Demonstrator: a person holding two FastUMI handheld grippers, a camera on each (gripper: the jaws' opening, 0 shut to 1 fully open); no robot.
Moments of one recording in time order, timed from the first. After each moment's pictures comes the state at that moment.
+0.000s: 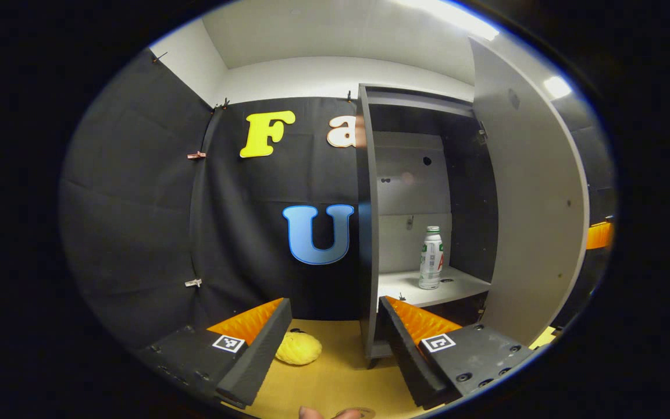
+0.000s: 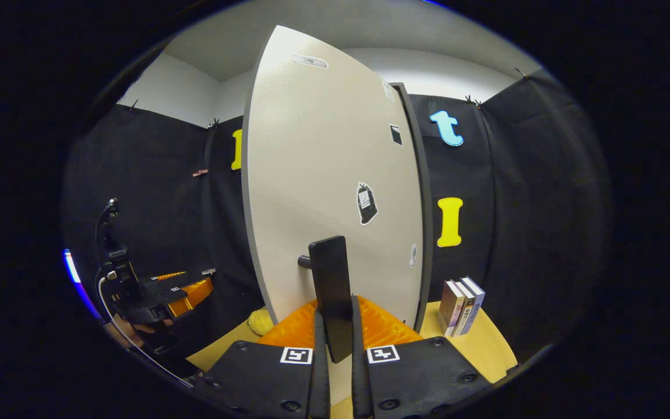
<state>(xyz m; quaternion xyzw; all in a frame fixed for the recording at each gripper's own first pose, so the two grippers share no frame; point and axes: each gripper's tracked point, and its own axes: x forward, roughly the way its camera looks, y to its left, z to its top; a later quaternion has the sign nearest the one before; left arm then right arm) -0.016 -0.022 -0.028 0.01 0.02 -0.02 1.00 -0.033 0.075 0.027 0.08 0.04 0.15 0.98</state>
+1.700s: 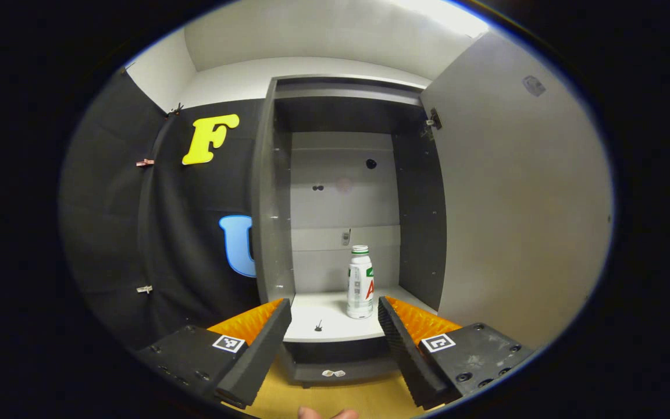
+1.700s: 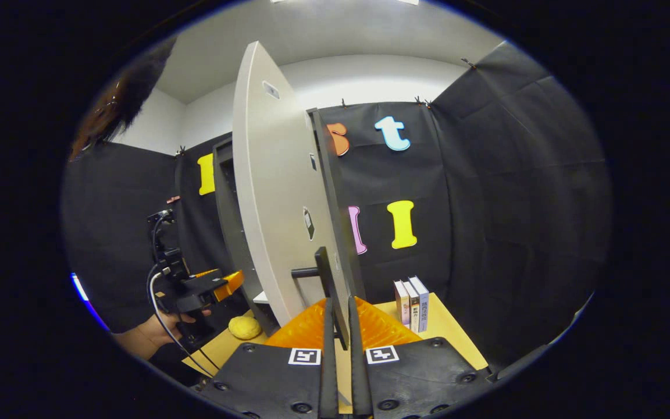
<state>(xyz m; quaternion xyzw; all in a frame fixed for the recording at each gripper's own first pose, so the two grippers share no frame) 0.072 -0.221 0.010 0.01 0.01 -0.10 0.99 -0.055 -0.061 0.040 0.13 0.03 0.08 0.99</state>
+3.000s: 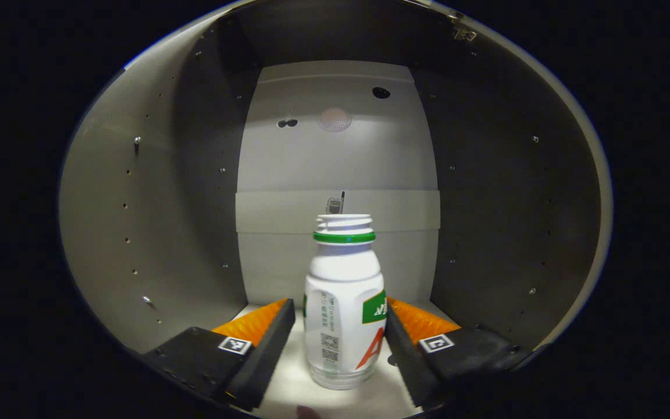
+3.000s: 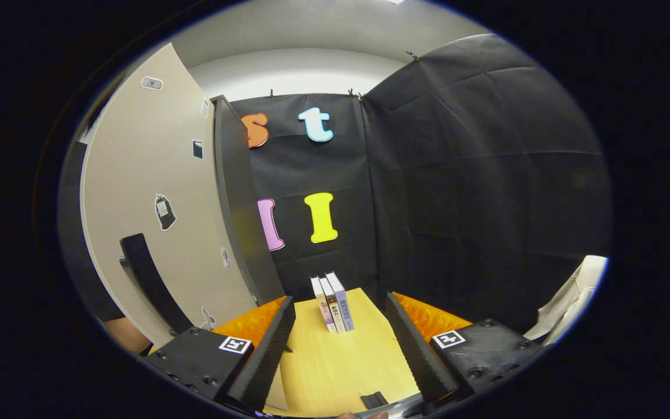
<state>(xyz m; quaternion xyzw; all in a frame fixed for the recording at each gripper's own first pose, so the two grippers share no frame) 0.333 -0.304 -0.077 -0.01 0.04 -0.06 1.00 -0.003 -0.189 -0.007 0.11 0.06 -0.08 0.99</state>
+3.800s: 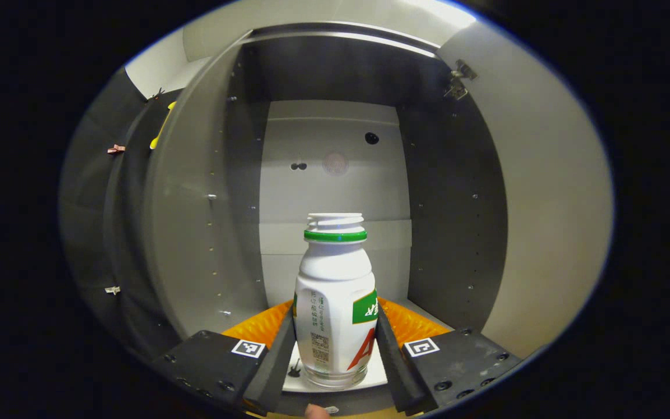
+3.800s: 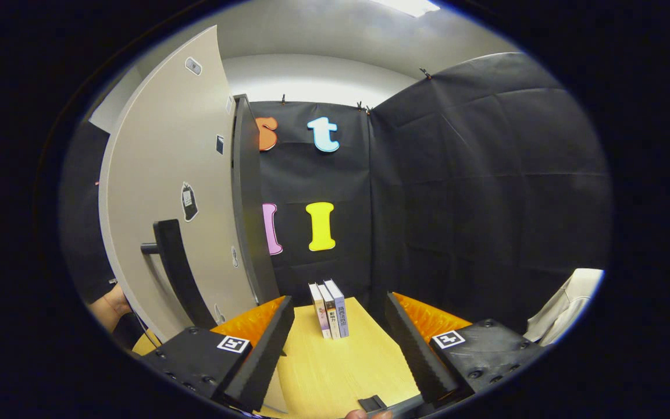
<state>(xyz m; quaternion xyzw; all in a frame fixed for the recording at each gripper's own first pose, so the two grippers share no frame) 0.204 -0.234 -0.018 0.00 0.01 -0.12 0.99 -0.015 -0.152 0.004 0.07 0.02 -0.10 0.99</state>
